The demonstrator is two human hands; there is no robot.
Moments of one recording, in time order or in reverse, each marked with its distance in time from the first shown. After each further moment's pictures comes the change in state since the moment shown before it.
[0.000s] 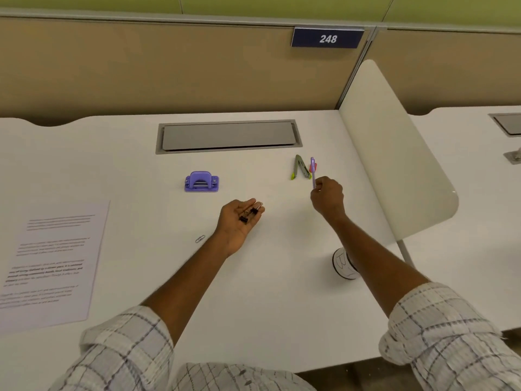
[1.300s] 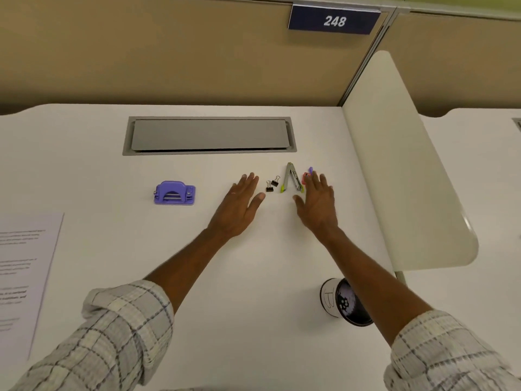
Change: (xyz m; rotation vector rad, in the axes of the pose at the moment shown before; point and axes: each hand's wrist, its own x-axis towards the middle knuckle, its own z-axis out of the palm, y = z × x) left_hand 0.133 0.002 0.026 1.755 -0.146 0.662; right_hand 0.070 0.025 0.029 -0.353 -0.100 -0.332
